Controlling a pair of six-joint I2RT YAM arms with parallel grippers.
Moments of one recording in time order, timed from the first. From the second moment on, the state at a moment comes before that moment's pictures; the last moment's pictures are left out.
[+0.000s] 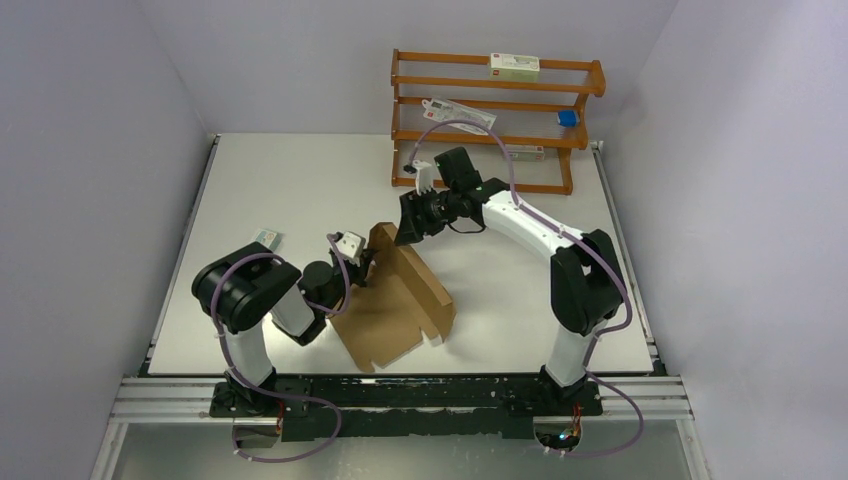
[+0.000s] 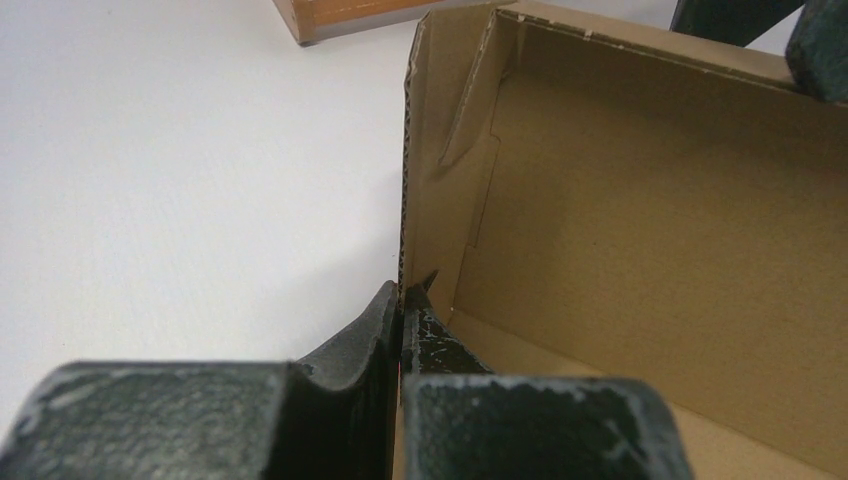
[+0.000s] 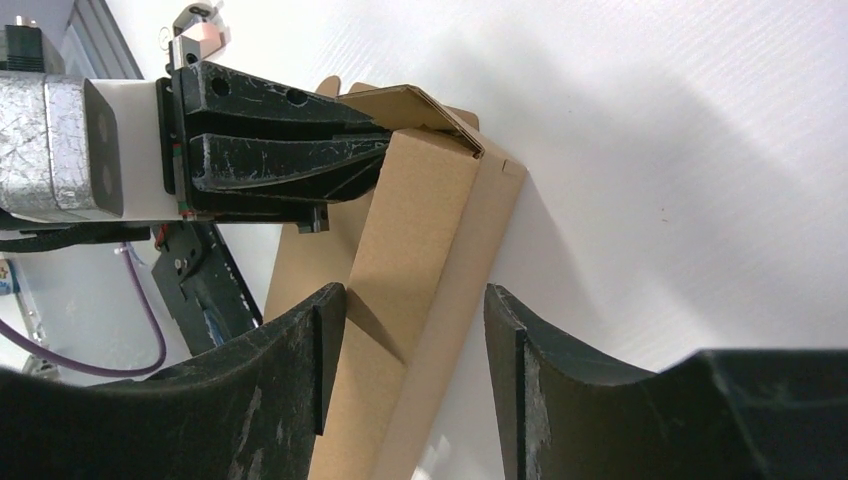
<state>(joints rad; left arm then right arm) -0.63 1.83 0.26 1.49 -0.08 -0.06 0.56 1.80 1.39 -0.44 -0.64 0.10</state>
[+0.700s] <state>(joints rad) -0.64 1.83 0.26 1.48 -0.13 -0.06 0.63 1.86 1.51 -0.56 -0.55 0.08</state>
